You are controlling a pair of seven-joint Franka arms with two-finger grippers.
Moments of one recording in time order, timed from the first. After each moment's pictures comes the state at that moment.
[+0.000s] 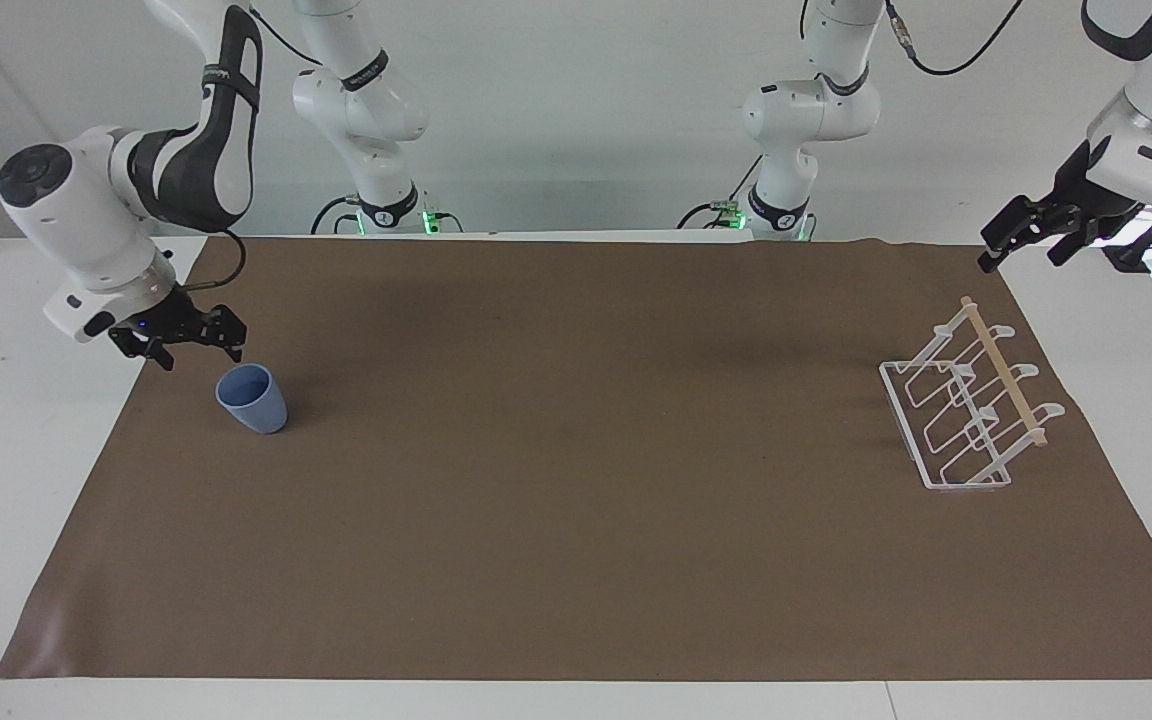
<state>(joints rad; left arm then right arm) -0.04 0.03 0.07 -1.46 -0.02 1.44 -0.01 -0.28 0.07 0.02 -2.01 -0.03 2.06 -0.38</state>
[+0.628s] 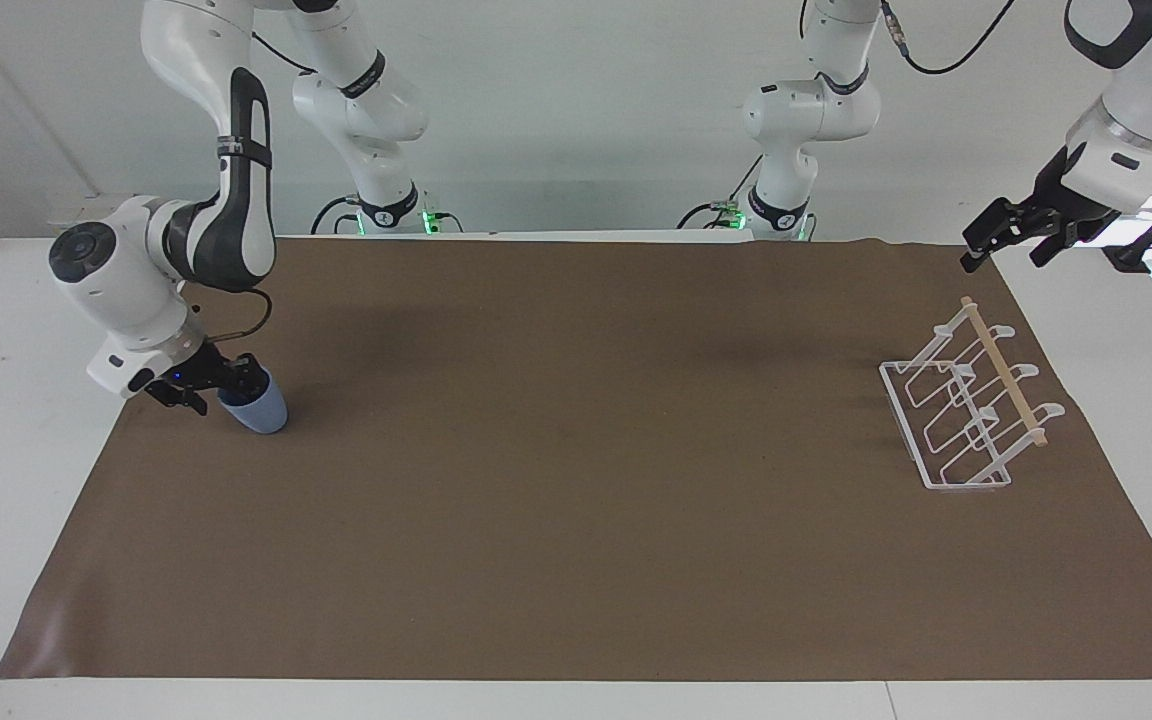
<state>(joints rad) -0.05 0.00 0.04 -1.51 -0.02 1.44 -0.01 -0.27 0.17 0.02 -2.06 -0.03 2.18 -0.46</state>
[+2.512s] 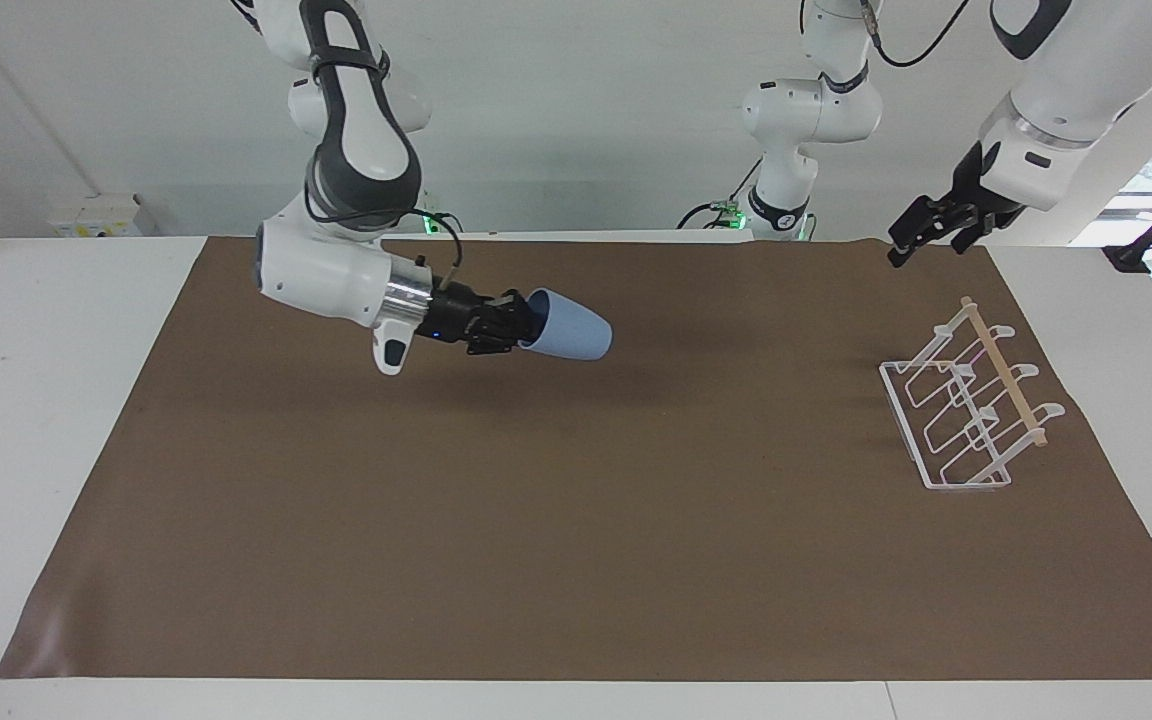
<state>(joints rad) -0.25 -0.04 0.03 -1.58 -0.10 1.49 -0.57 0.19 0.15 0.16 -1.95 1.19 2.10 -0.17</state>
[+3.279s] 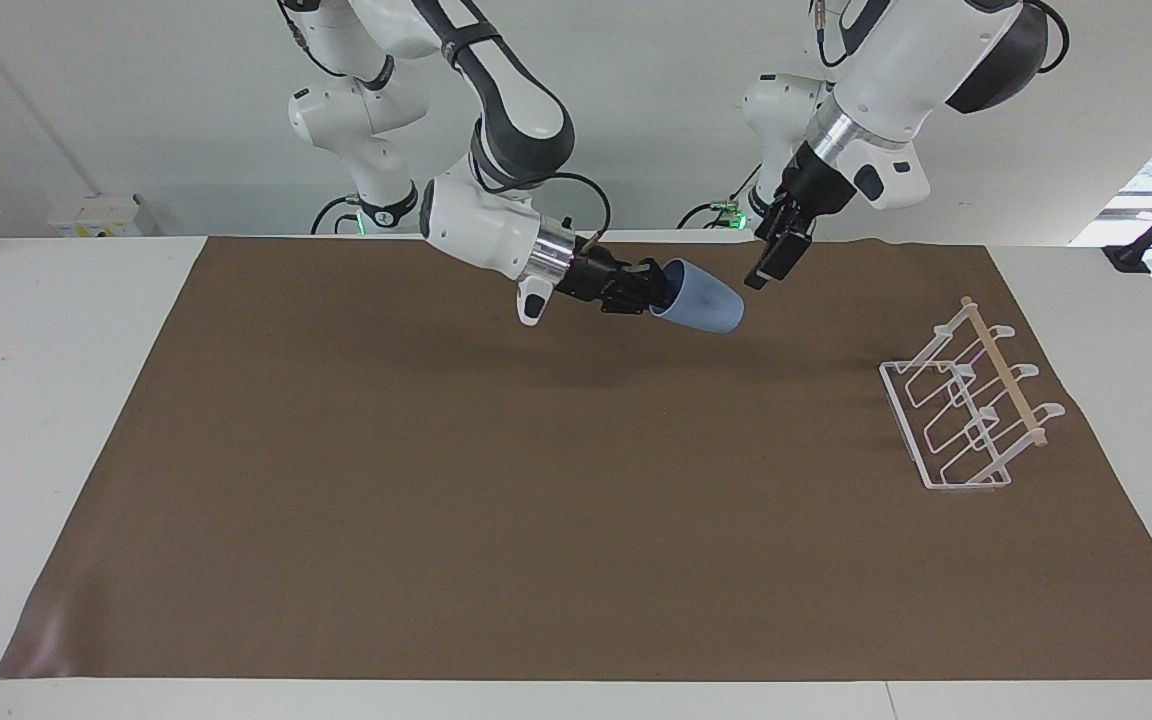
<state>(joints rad) -0.45 -0.07 0.04 -1.71 -0.28 1.68 -1.60 0.46 0.15 0.16 -1.97 1.45 2.40 -0.08</state>
